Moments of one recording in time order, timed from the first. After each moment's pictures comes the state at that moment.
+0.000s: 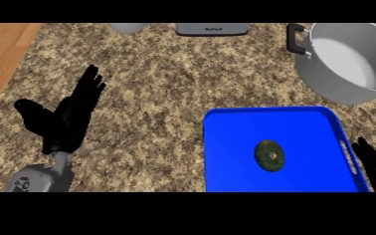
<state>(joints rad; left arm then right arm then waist) -0.14 0.33 -0.19 -1.63 0.29 0.28 0.24 0.55 -0.68 0.24 -2.32 0.62 -0.27 0.37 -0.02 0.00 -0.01</state>
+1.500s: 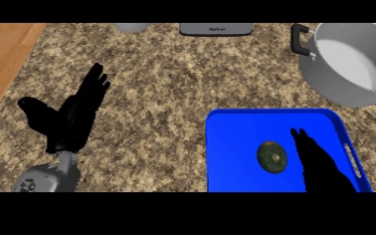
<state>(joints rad) -0.14 0.24 -0.14 -1.67 0.20 0.22 0.30 0.17 -0.37 0.50 -2.19 0.84 0.16 1.02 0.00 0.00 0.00</state>
